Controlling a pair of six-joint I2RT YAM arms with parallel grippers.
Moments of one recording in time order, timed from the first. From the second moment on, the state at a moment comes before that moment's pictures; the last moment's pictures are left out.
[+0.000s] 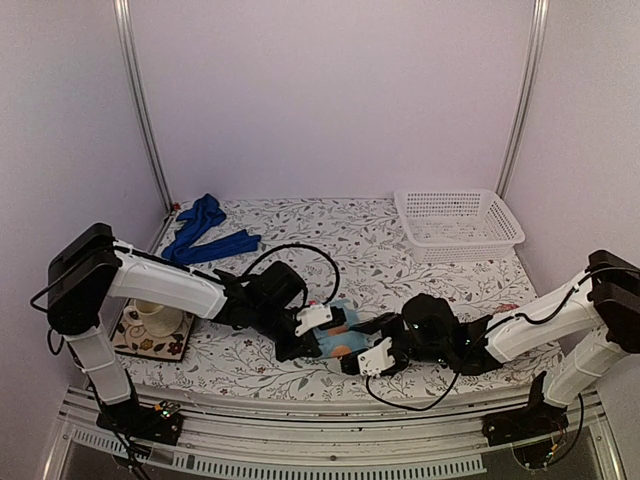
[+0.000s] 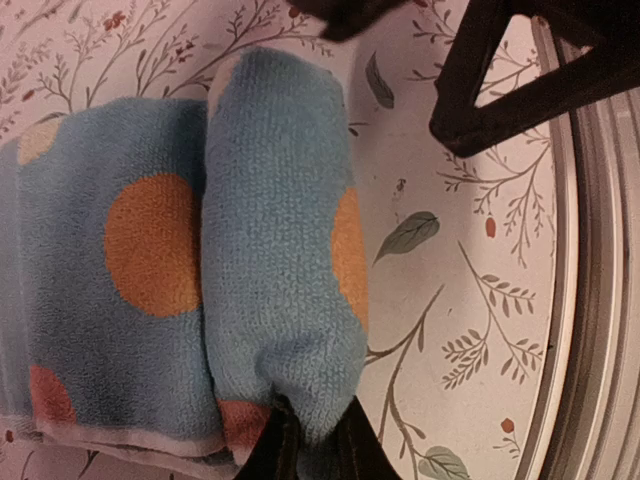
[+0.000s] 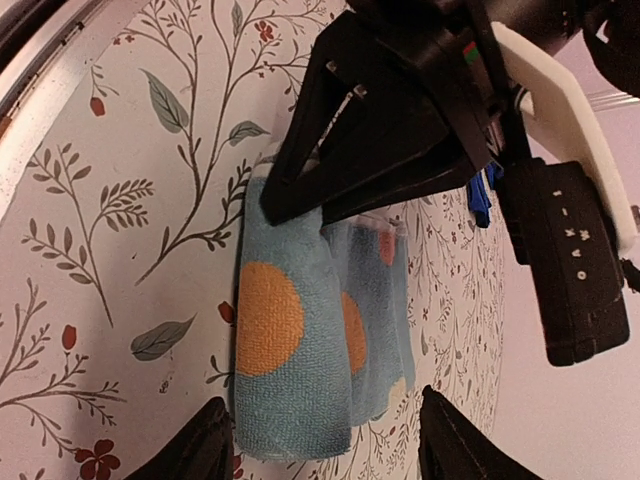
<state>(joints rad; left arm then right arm) -0.97 1.78 0.95 -0.17 0.29 0.31 1.10 1.51 0.54 0.44 0.06 -1.06</state>
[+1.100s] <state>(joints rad) -0.89 1.79 0.93 -0.16 0.45 0.27 1.12 1.79 0.65 0.51 0.23 -1.11</state>
